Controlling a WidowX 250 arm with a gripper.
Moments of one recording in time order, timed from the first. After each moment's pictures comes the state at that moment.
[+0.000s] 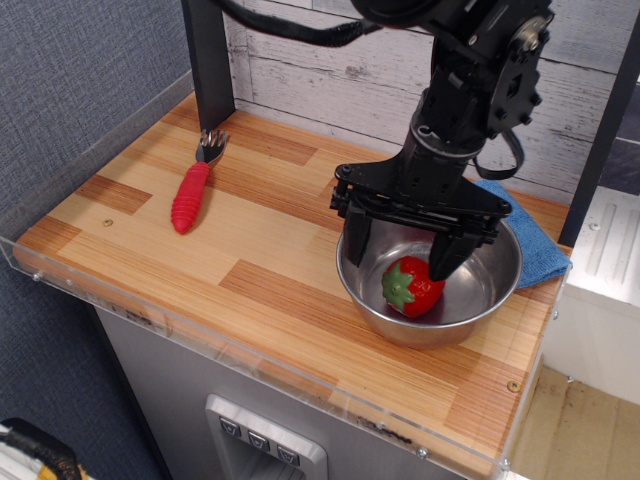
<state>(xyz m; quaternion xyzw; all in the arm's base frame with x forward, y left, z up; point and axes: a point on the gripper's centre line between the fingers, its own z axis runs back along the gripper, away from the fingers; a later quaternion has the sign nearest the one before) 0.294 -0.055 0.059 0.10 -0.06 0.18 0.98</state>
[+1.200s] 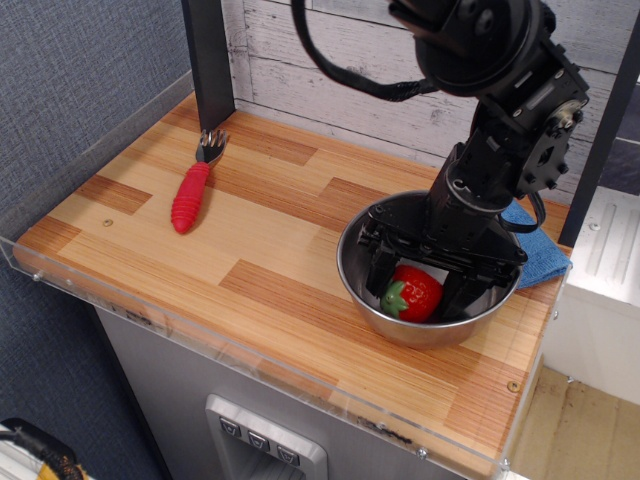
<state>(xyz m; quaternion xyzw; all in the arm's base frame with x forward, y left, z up) 0.298 -0.073 0.022 0.12 -0.05 0.16 0.98</state>
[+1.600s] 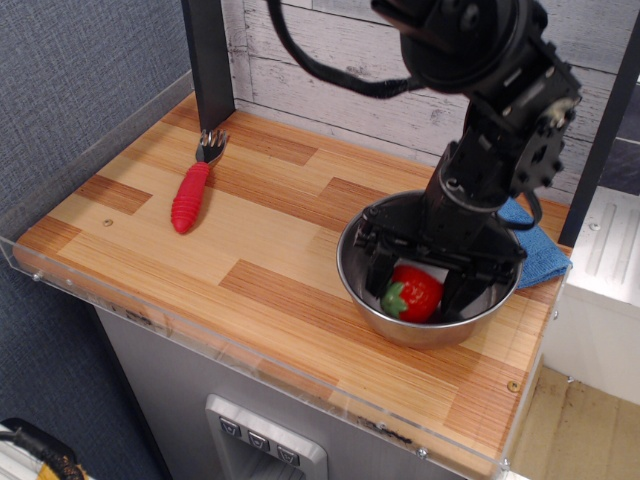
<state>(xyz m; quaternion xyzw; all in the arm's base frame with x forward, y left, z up) 0.298 -0.072 0.030 0.11 -0.06 0.17 0.98</state>
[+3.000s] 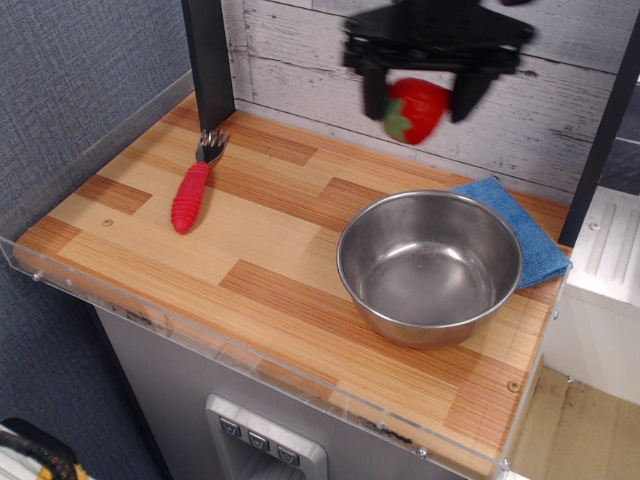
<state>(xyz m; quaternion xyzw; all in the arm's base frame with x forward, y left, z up) 0.340 -0.034 0.144 0.07 -0.20 0.24 0.95</state>
